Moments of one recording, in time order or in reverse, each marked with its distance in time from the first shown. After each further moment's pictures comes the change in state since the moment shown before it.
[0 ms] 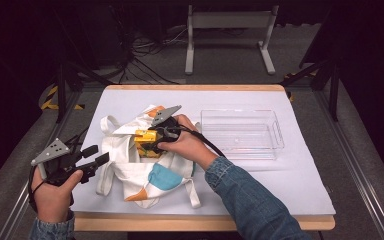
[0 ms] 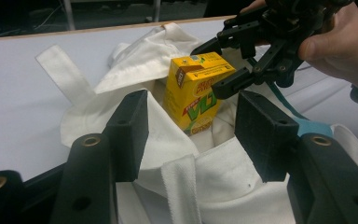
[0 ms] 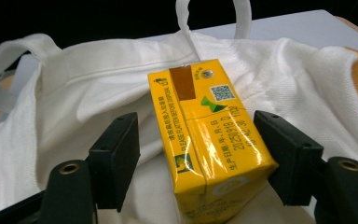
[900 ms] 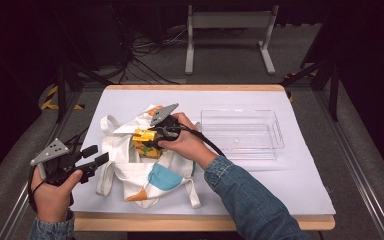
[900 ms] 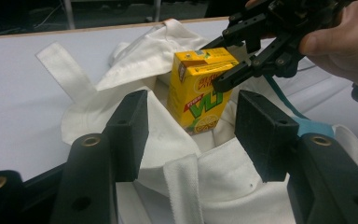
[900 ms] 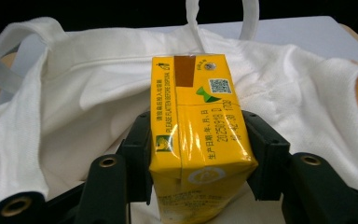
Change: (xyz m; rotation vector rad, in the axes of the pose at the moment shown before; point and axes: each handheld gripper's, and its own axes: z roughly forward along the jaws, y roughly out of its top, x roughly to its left) left arm 0.002 -0.001 -0.001 -0.003 -0.002 -0.010; right arm 0.000 0.011 -0.008 0.044 0.010 -0.094
